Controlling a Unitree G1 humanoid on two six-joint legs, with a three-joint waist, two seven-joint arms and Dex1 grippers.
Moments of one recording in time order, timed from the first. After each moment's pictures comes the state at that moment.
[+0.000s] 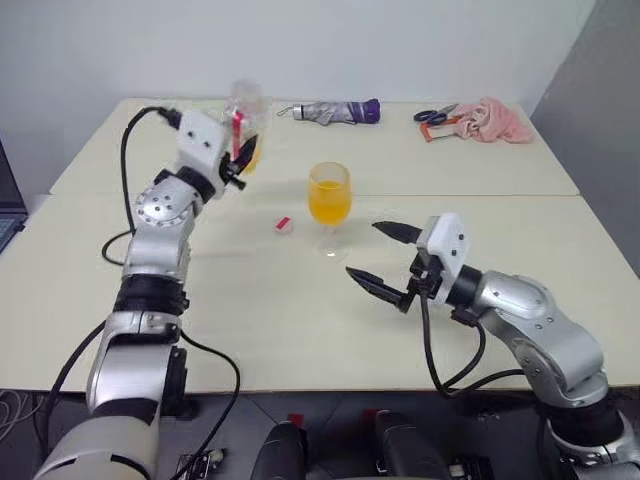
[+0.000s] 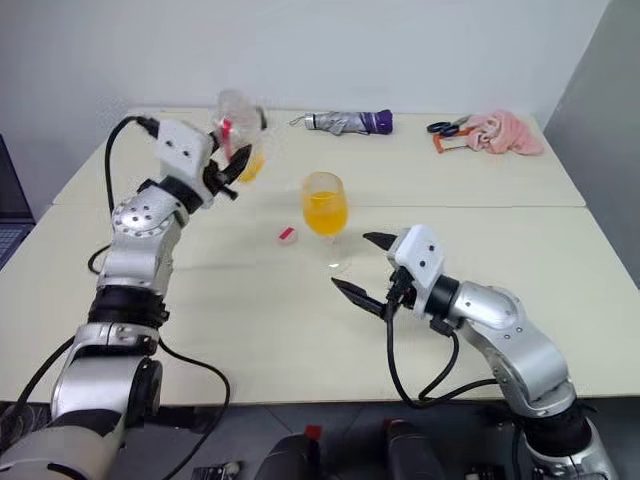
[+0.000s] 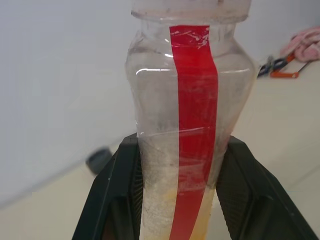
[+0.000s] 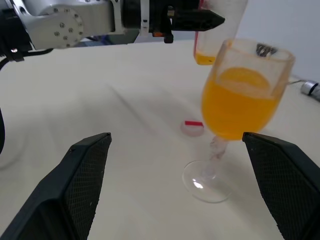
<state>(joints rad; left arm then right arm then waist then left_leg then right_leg) -0.77 0.56 0.11 0.47 -0.15 0.05 -0.46 -0.36 -0.48 0.20 -0.53 0.41 0.57 0.59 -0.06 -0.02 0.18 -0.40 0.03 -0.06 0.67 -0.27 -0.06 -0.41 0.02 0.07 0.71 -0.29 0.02</state>
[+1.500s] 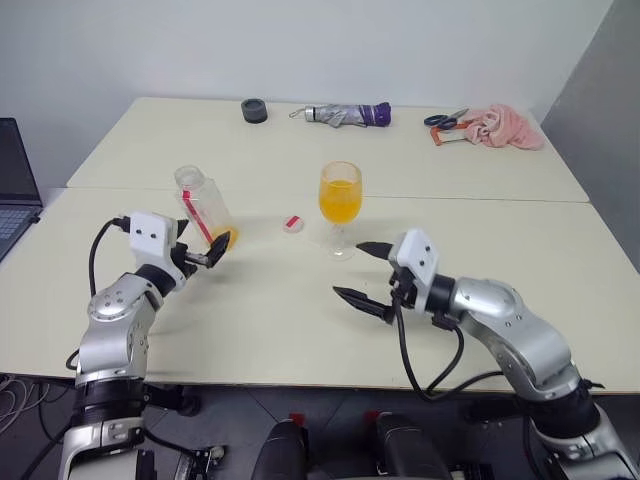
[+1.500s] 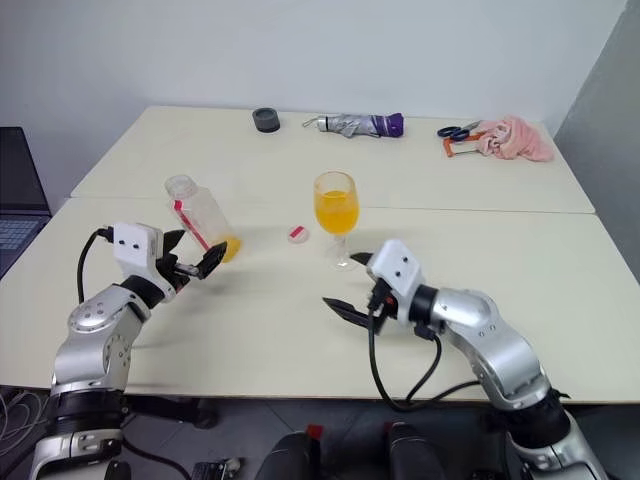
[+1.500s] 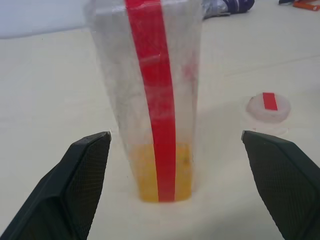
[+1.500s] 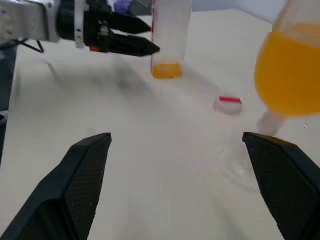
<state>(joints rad) -0.27 0.55 0.28 0.15 -0.29 0.22 -0.52 -0.28 -0.47 0.25 -0.46 0.32 0.52 0.63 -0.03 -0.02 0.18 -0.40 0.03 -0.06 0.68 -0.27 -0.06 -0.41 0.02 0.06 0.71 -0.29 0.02</state>
